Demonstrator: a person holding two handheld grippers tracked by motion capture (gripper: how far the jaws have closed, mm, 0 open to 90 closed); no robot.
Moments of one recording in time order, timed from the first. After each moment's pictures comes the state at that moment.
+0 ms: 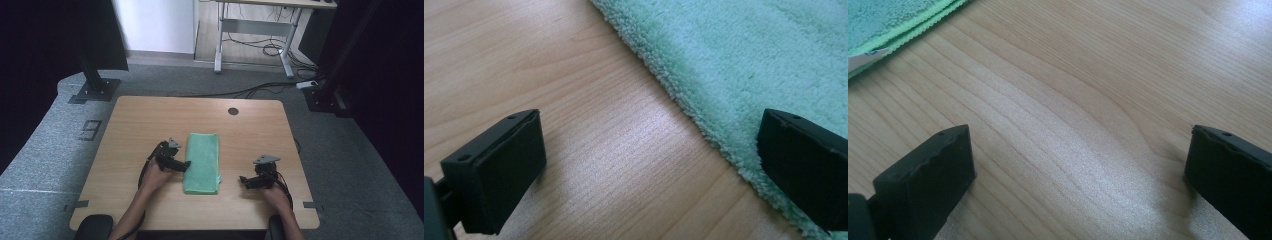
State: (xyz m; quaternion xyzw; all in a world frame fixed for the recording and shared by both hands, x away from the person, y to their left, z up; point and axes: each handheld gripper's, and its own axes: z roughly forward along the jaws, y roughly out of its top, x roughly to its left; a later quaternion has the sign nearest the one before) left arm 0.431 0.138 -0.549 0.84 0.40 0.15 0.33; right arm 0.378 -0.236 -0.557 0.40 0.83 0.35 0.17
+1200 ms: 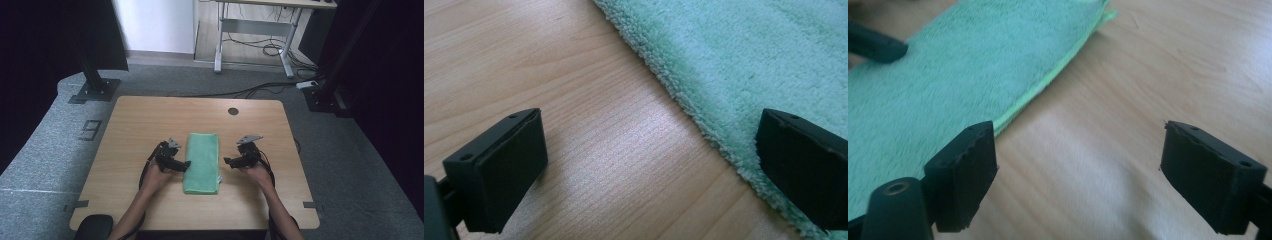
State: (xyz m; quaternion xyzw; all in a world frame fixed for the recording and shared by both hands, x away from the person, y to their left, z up) left arm 0.430 0.138 -0.549 0.84 0.40 0.15 0.33; right arm 0.440 -0.180 -0.526 0.37 0.84 0.38 0.13
